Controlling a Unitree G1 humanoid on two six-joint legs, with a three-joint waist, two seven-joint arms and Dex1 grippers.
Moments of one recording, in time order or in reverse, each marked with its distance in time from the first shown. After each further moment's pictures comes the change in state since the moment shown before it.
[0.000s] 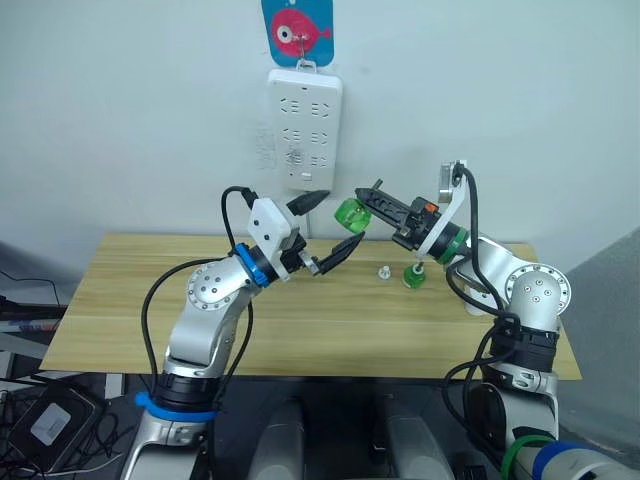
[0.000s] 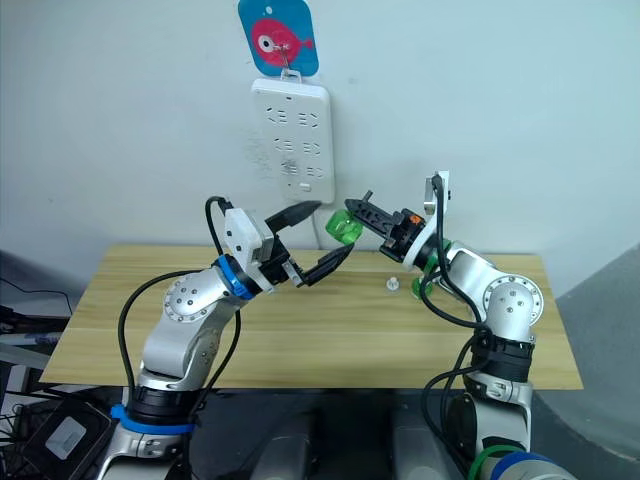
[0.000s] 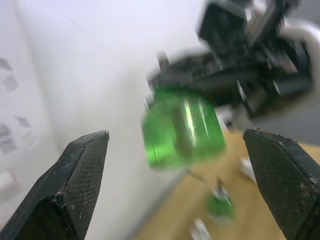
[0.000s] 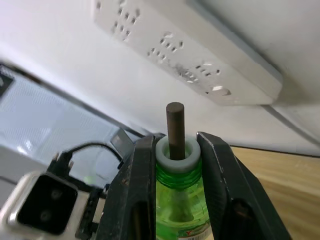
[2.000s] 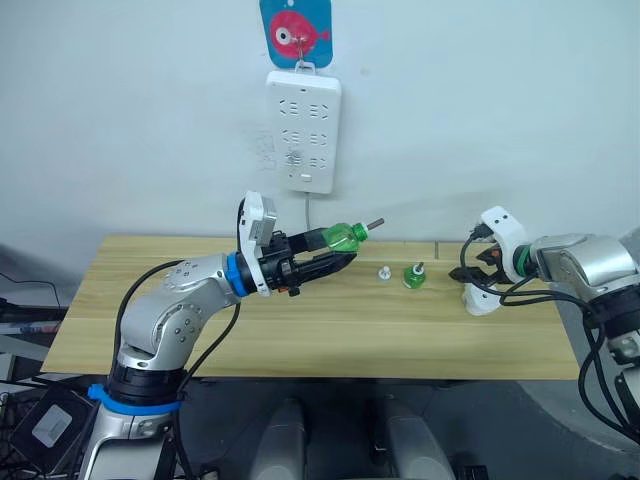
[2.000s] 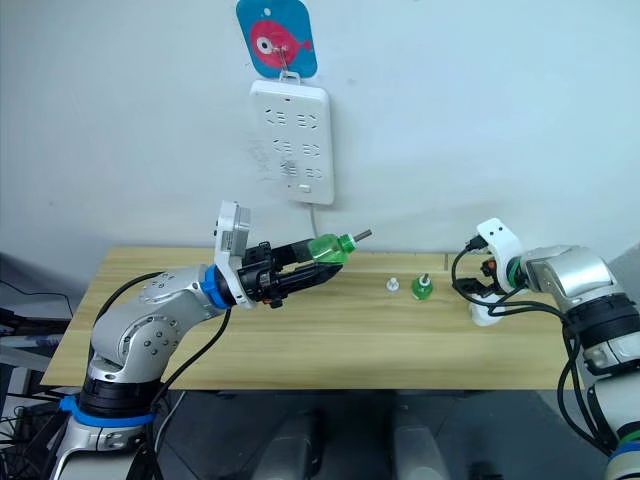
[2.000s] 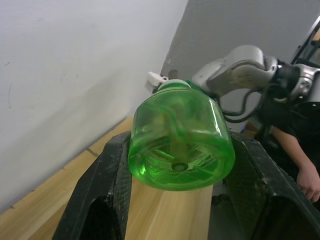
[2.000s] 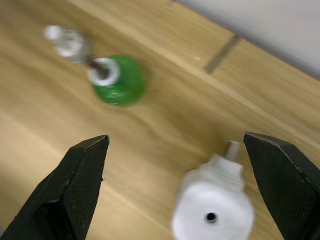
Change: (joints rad) left arm -0.034 0.209 0.067 -0.050 -0.508 0.557 -0.200; right arm -0.104 -0.829 0.799 0.514 -0.836 -0.295 0.635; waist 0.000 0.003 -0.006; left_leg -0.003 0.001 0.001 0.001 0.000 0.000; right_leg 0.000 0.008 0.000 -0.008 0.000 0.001
